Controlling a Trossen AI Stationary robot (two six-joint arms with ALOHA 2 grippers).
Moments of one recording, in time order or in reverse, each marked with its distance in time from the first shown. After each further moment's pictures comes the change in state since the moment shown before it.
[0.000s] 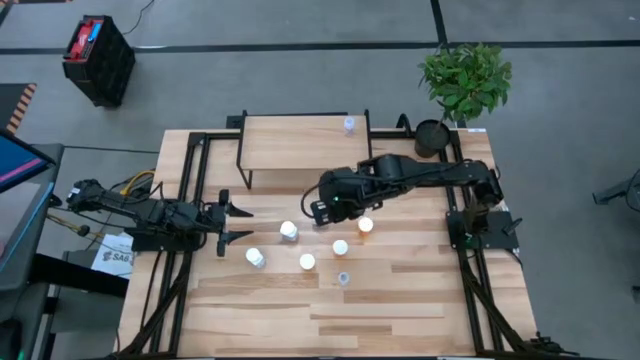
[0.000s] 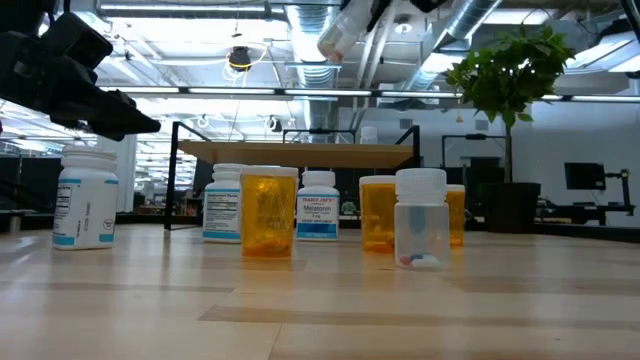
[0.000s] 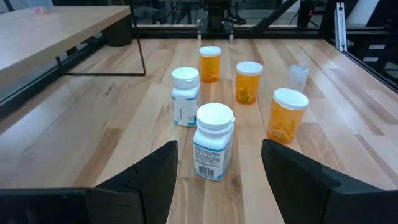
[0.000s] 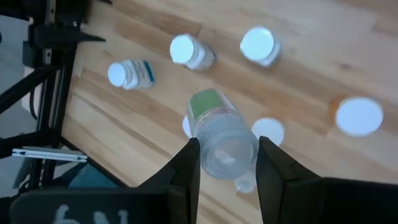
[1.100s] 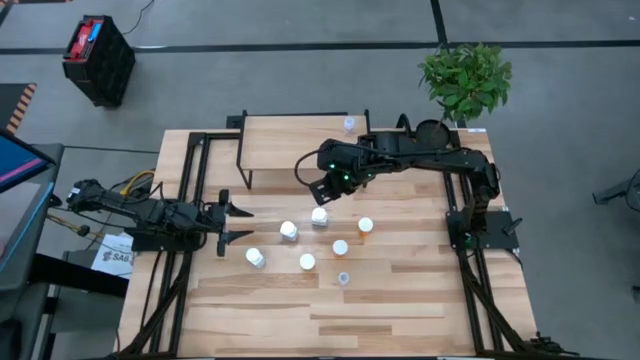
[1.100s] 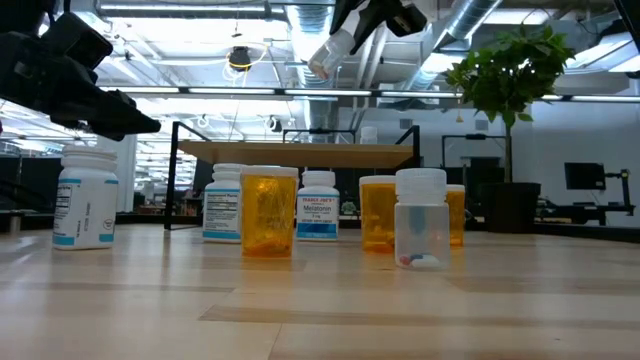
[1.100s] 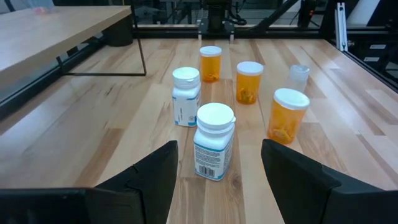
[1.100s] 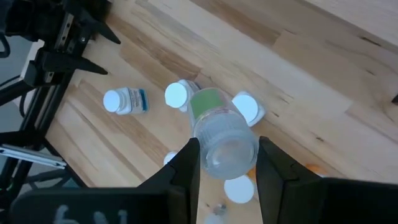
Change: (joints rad) left arm 0.000 0.000 0.000 -0.001 -0.002 0.000; right arm -0.145 0.000 0.000 0.052 -0.024 -0.318
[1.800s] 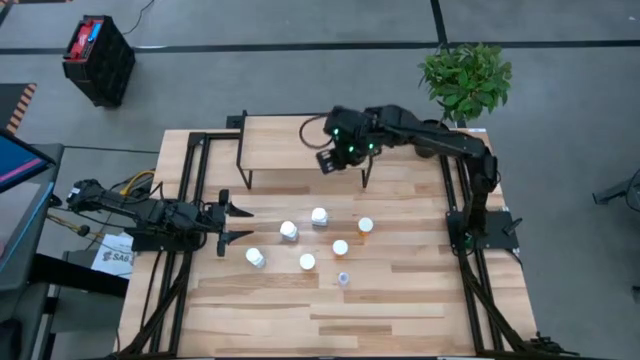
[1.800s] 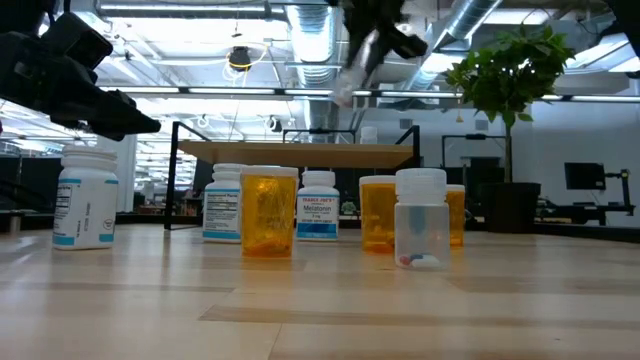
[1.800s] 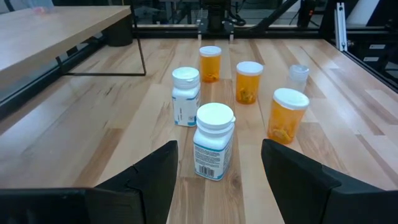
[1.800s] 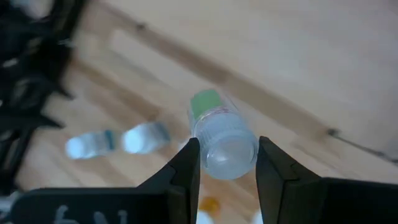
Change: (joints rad) left arm 0.000 0.000 0.000 0.000 0.001 0.000; right arm -0.203 0.000 0.000 -0.055 0.001 -0.109
